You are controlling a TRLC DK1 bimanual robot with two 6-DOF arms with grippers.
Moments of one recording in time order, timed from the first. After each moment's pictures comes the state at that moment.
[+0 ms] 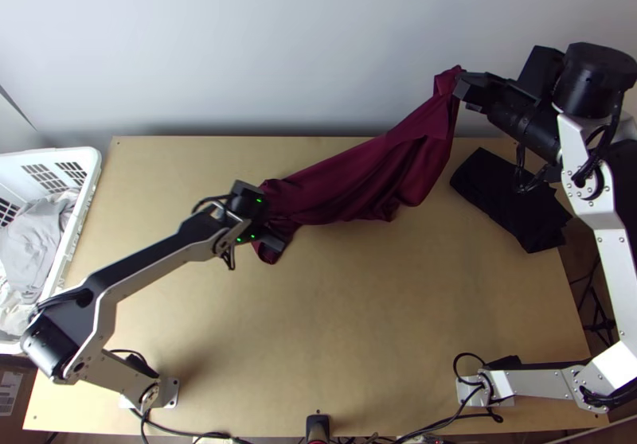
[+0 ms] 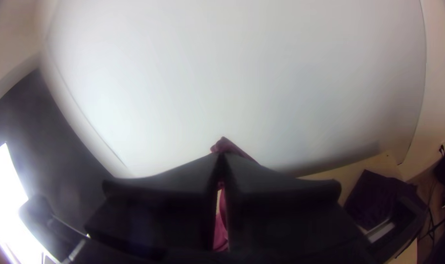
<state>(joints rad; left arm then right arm) -0.55 1.63 1.12 -0.37 -0.07 -0.04 0.30 1.46 1.94 -0.71 -0.09 0.45</state>
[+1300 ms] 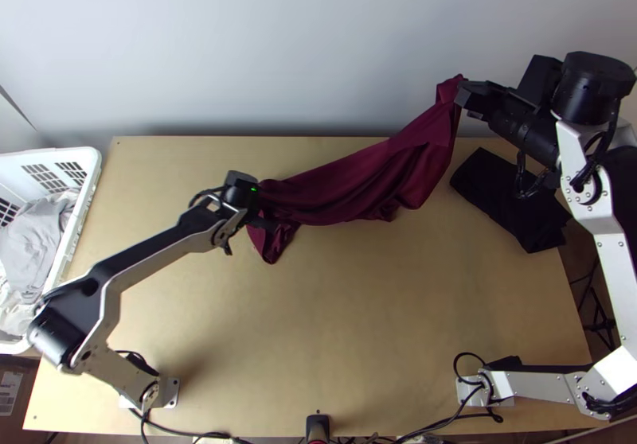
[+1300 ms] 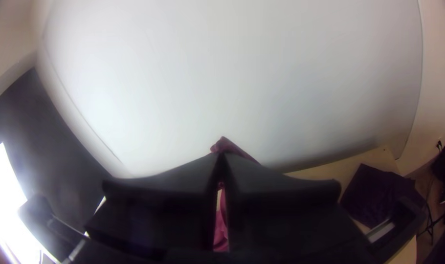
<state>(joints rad) -0.49 1.66 1.14 -0.26 -0.30 0.06 0.29 1.43 1.88 -0.70 -0.09 0.45</state>
